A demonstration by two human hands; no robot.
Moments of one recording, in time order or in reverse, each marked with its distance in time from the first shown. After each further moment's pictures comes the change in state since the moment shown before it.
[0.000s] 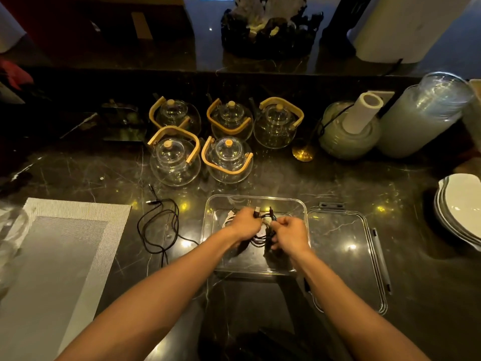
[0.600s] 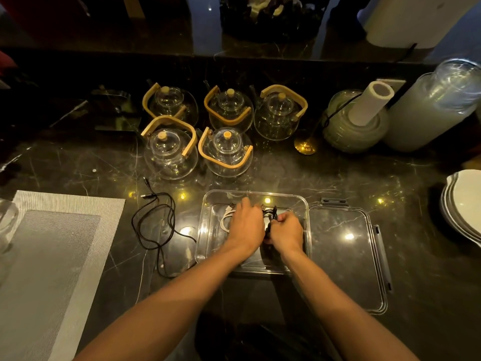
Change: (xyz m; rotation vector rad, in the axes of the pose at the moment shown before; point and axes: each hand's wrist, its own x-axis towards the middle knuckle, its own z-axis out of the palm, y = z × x) left_hand -0.008 -0.009 0.024 0.722 0.352 0.298; right_hand 0.018 0.020 0.022 -0.059 0.184 0.055
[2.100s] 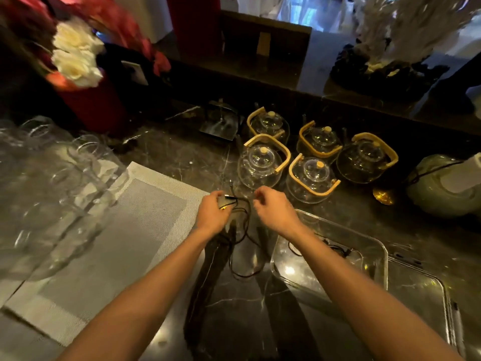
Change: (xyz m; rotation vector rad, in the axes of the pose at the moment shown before) left_hand -0.055 -0.224 -0.118 -0.539 0.377 -0.489; right_hand -0.102 -0.163 0.118 -0.546 -0.430 -0.879
